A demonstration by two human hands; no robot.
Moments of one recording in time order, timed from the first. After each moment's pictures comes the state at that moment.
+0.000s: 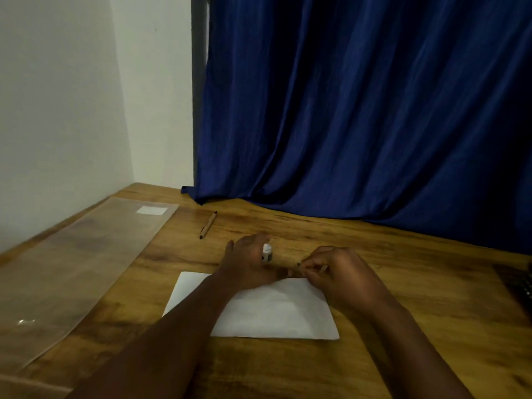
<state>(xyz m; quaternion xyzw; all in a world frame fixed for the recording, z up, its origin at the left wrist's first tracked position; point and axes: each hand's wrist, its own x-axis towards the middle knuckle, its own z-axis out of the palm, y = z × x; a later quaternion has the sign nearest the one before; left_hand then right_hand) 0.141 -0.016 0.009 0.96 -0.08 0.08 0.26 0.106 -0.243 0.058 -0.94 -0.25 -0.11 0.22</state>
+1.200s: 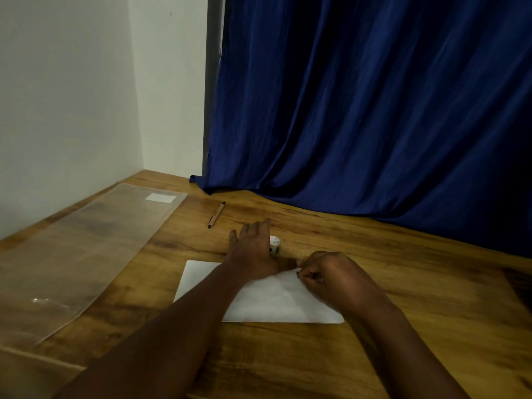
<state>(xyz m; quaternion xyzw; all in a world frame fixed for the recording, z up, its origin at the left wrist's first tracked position) 0.152 -0.016 -0.002 0.96 -0.04 0.11 0.24 0.112 -0.228 0.037 -0.94 -0.31 -0.08 0.12</state>
